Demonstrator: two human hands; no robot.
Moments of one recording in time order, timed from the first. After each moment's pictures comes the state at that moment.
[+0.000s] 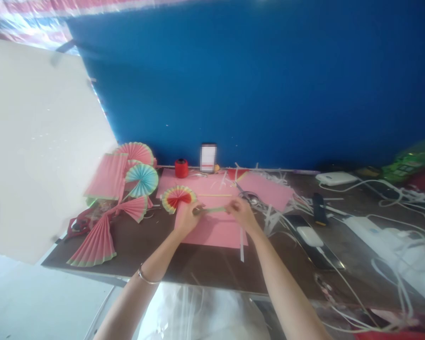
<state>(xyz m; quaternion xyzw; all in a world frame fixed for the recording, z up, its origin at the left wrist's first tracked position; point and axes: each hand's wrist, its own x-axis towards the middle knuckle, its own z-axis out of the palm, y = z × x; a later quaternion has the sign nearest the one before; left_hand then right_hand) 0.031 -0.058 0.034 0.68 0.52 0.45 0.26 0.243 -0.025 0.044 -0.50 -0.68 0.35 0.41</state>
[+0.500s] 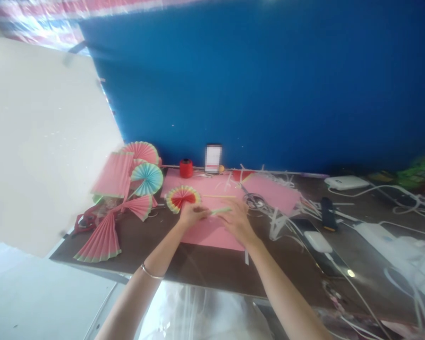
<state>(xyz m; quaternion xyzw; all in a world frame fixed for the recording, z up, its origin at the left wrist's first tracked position) 0.027 -0.047 0.026 0.45 0.49 0.50 0.56 0.218 -0.052 0.053 -0.35 -0.85 -0.03 0.39</state>
